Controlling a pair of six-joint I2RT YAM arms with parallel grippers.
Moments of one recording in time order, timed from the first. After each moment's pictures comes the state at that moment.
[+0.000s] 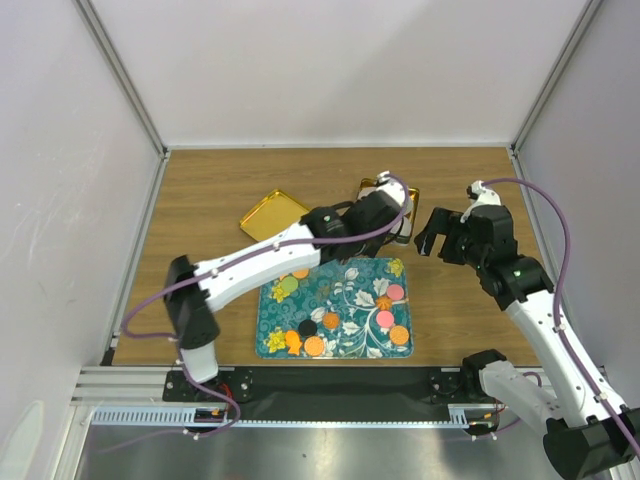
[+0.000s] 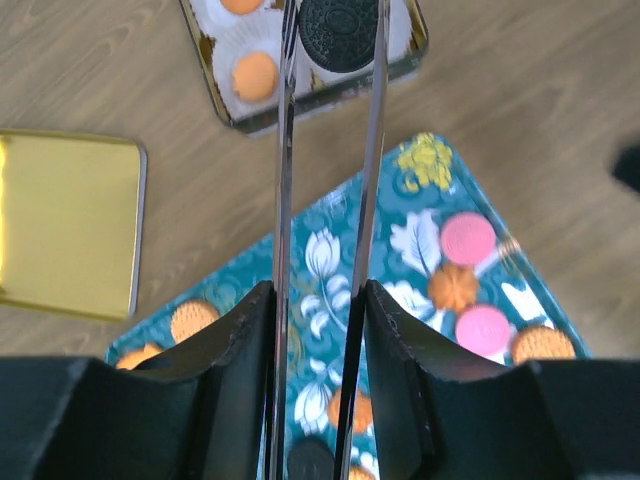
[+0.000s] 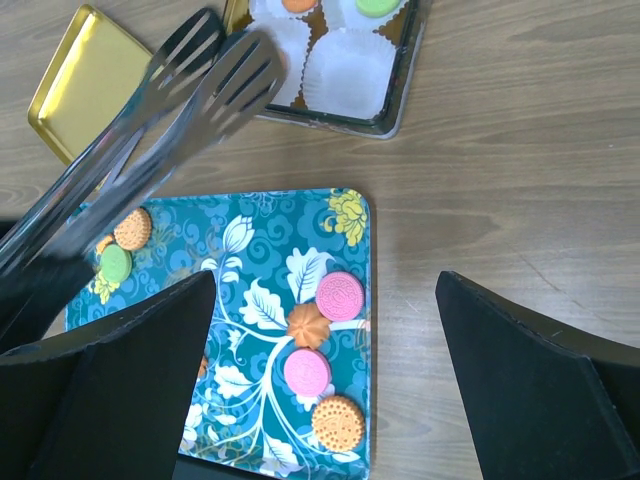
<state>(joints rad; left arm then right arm) -1.08 1.75 1.70 -0.77 -0.44 -0.28 0.30 0.89 0.92 -0.61 0.01 0.44</state>
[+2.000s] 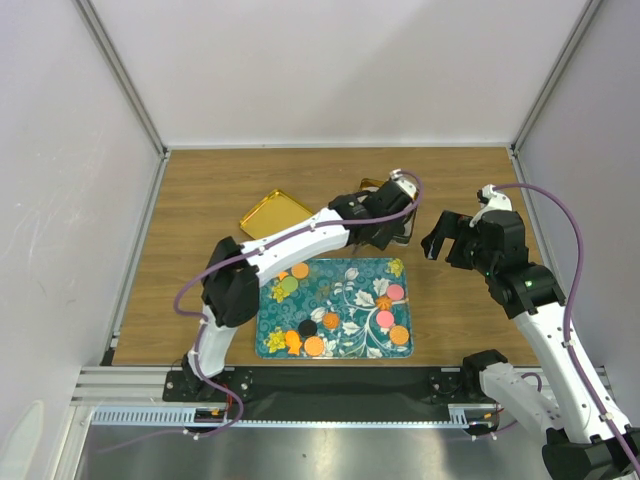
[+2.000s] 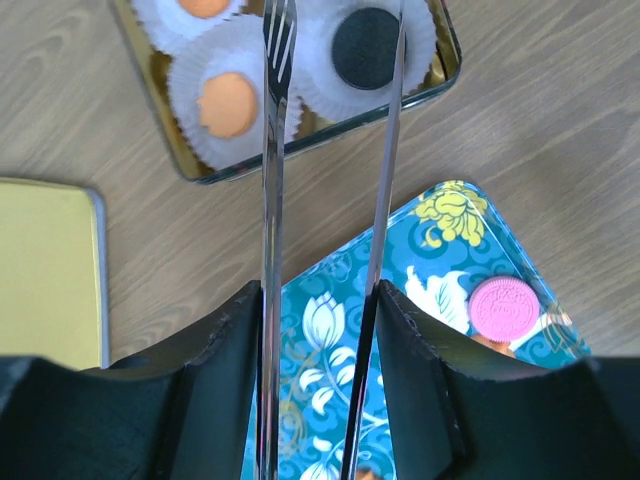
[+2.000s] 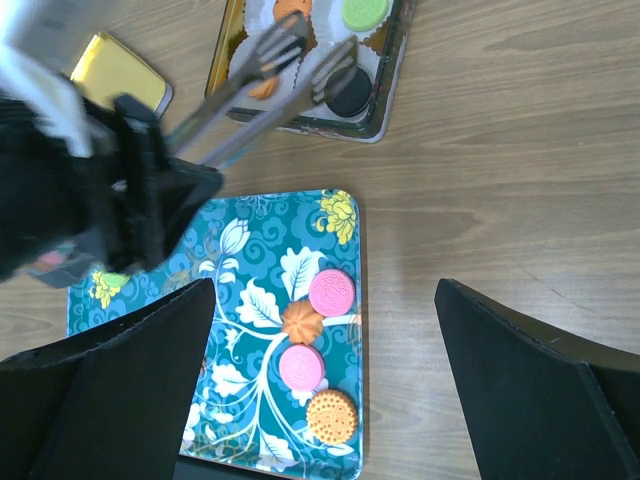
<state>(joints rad) -0.97 2.08 1.92 -0.76 -0.33 -0.20 0.27 0.81 0.94 -0.68 0.01 0.43</state>
